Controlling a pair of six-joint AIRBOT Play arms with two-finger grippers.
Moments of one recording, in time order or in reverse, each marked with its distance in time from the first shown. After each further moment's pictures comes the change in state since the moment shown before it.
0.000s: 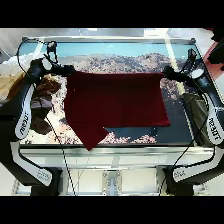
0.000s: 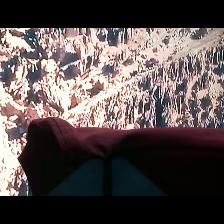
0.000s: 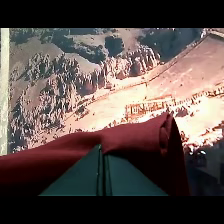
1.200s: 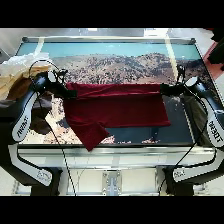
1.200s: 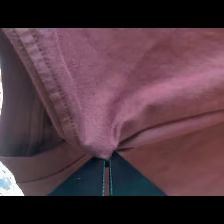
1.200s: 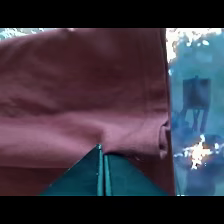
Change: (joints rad) left arm -0.001 0.044 -0.254 0.001 -0.332 0.073; right arm 0.003 0.035 -0.151 -0.216 0.225 0.058
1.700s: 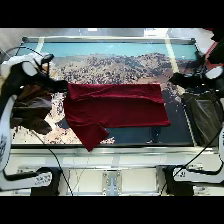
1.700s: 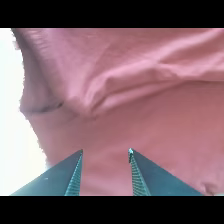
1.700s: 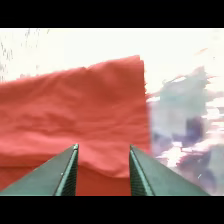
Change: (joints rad) left arm 0.061 0.380 -0.073 -0.048 -0.085 0.031; right arm -0.117 0.217 0.097 -0.018 0.157 0.023
